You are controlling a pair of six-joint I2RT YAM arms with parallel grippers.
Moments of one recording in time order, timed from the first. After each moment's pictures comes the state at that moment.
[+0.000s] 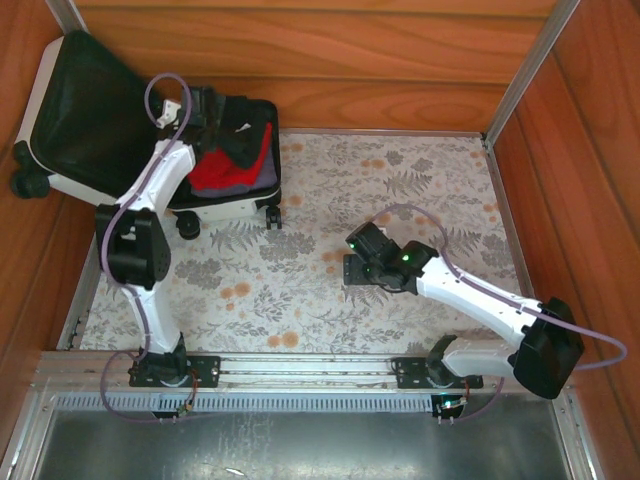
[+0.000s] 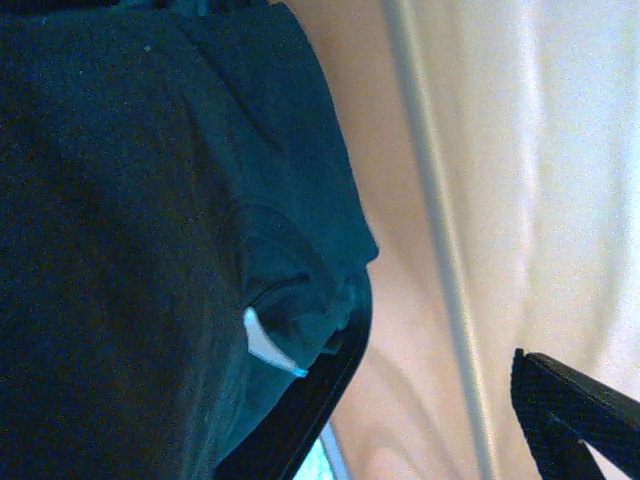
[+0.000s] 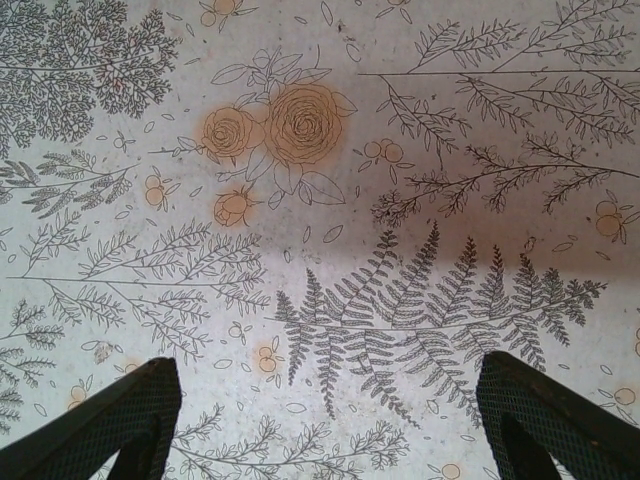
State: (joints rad) left arm -0.19 1.88 1.69 -0.38 -0.24 -1.41; right arm 0.86 1.21 0.86 -0.77 0.20 0.70
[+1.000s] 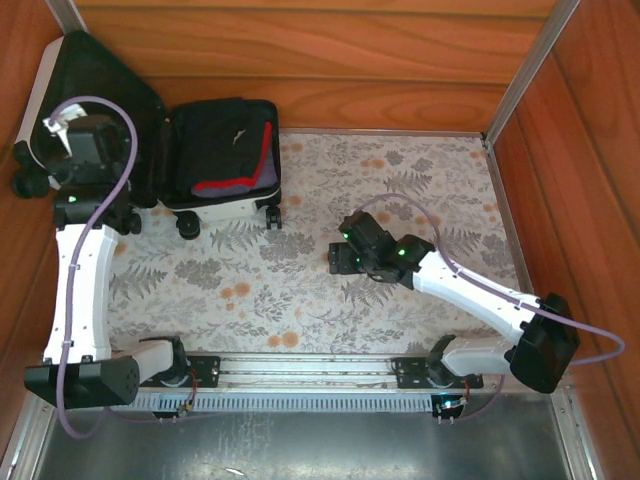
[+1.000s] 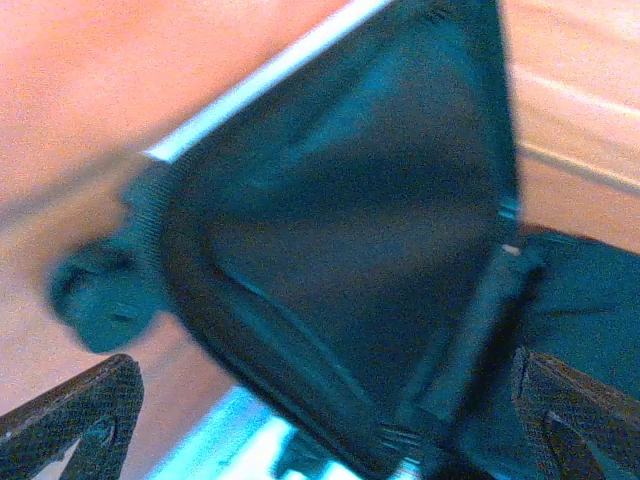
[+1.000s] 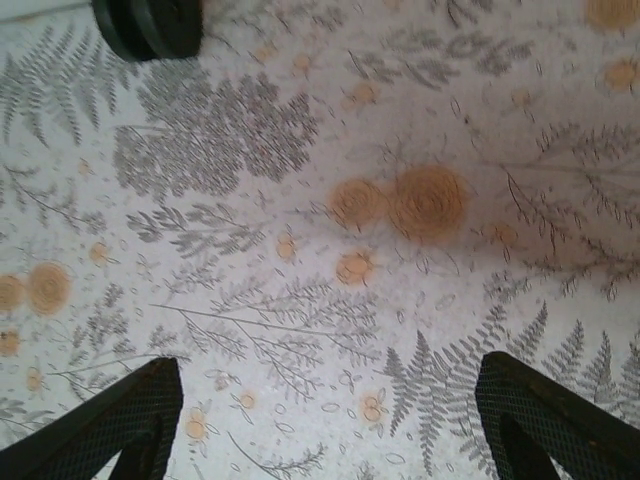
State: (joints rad) left arm 0.07 1.18 1.46 -0.71 -0.59 -0.23; right arm 0.89 1.27 0.97 -0.67 0.15 0.64
